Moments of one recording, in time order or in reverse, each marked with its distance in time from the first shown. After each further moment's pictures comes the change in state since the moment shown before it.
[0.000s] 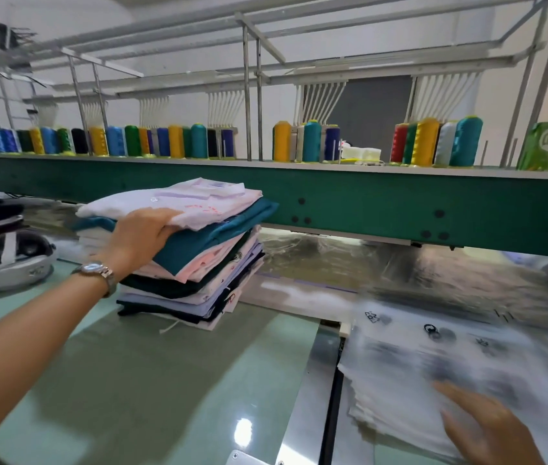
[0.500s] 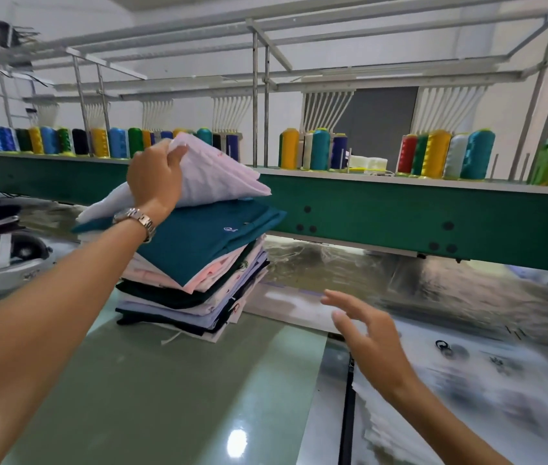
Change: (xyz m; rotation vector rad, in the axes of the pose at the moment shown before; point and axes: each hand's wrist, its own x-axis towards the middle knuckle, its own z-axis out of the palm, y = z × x) left_hand 0.090 0.019 -0.030 -0.198 0.501 -0.386; right_hand 0.095 -0.175 0.034 0.551 -0.072 -0.175
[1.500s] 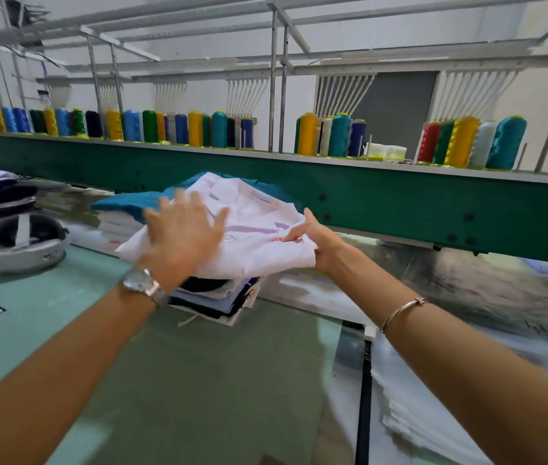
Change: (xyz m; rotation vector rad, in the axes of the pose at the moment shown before) left_hand -0.098 0.017 -0.049 0.609 -0.515 0.002; right_hand 0.148 -0.045 0.076 0.825 -0.295 0.596
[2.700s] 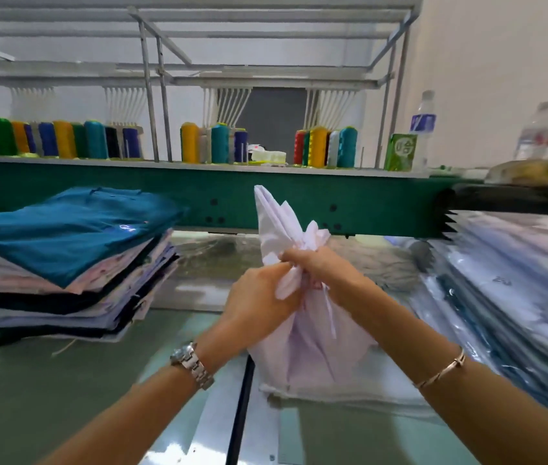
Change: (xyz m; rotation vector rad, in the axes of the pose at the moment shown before) left_hand -0.150 0.202 -0.031 -1.000 -0.221 0.607; right_hand -0.167 -0.014 -0.140 -0.604 0.526 -0.095
